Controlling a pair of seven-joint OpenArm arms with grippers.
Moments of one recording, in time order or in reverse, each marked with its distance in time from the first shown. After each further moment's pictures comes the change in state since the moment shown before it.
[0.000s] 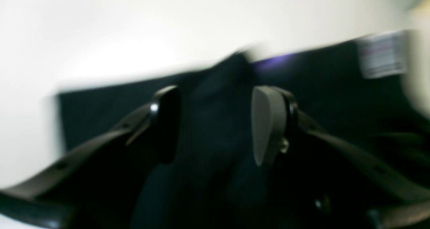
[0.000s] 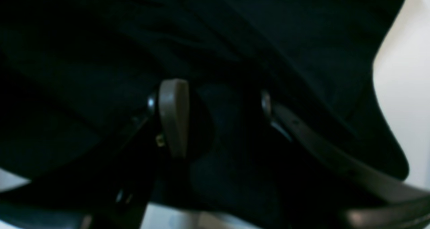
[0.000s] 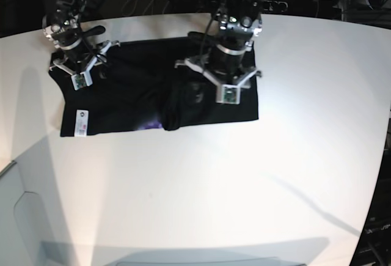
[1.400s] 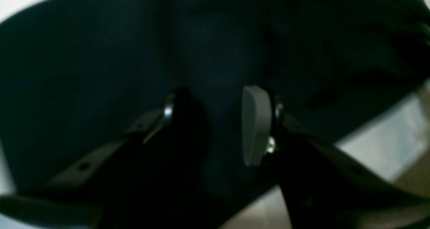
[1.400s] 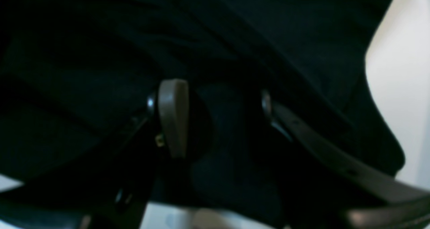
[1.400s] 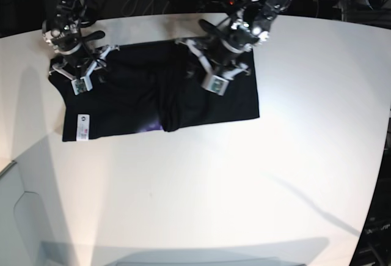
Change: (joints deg) left arm -9.7 -17.3 16.7 -8.8 -20.6 -0.7 -0.9; right arm 1.7 -0.2 0.4 0.1 -0.9 0.0 -1.1
